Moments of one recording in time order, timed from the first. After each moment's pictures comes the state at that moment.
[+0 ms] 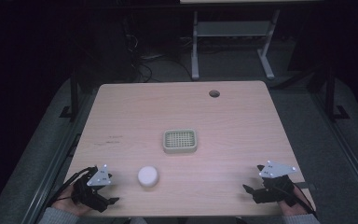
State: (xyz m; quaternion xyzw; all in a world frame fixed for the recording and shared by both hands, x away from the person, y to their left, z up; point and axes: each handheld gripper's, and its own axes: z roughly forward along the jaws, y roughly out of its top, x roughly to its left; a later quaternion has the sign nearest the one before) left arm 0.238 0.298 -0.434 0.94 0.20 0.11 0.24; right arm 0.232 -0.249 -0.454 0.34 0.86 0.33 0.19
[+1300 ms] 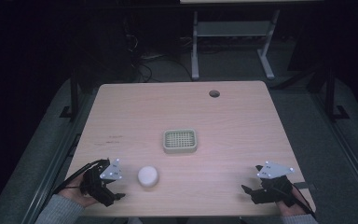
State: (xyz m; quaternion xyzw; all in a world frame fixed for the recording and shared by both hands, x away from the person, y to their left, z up) left arm 0.253 0.263 -0.408 0.96 0.15 0.10 0.20; right arm 0.231 -0.244 -0.454 0.34 0.86 0.33 0.19
